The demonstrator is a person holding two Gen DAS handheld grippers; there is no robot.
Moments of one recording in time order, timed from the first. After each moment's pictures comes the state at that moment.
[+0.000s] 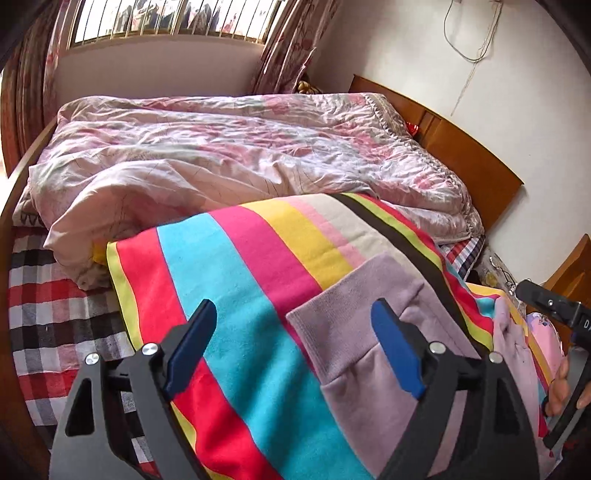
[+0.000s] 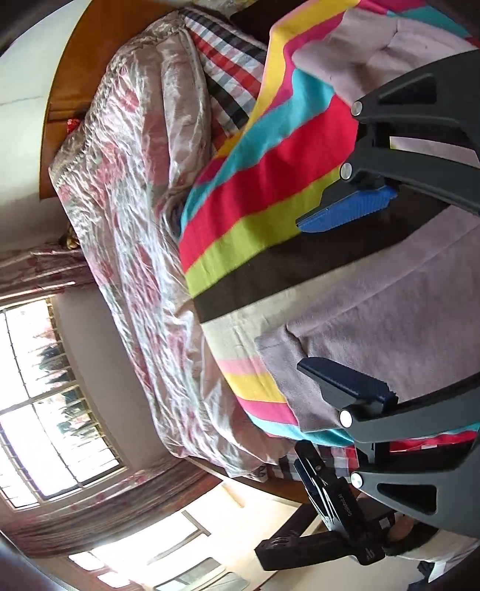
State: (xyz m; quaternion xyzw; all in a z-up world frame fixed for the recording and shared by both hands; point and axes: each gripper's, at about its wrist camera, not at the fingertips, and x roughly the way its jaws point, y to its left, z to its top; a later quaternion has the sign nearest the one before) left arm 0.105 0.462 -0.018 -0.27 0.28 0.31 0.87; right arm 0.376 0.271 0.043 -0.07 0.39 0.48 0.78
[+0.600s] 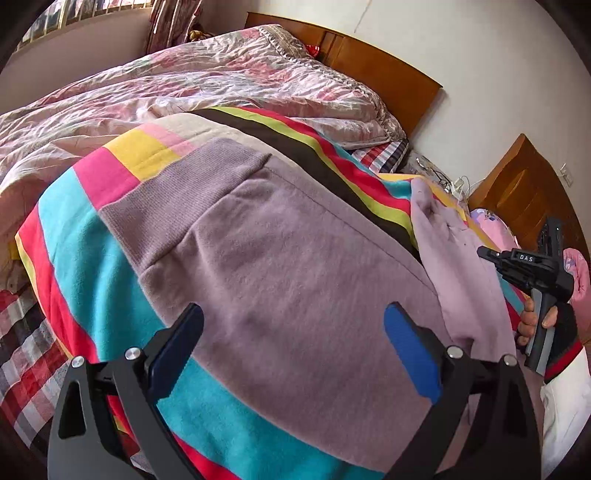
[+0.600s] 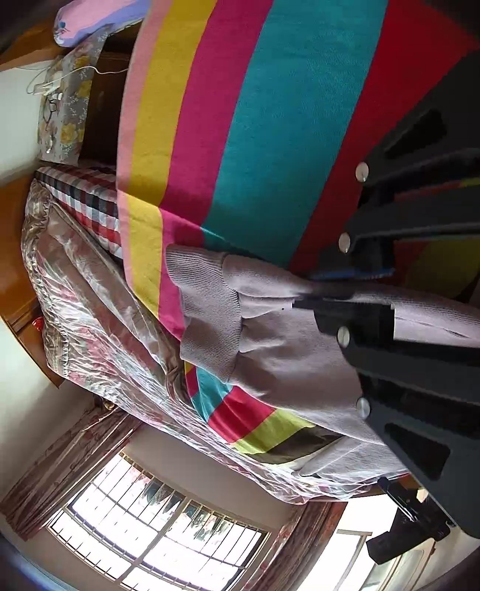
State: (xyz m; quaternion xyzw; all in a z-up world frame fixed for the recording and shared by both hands) left arm 0.146 0.373 -0.045 -0.24 0.39 0.13 0.88; right arm 0.435 0.085 -0.039 0.12 0.48 0.33 0.80
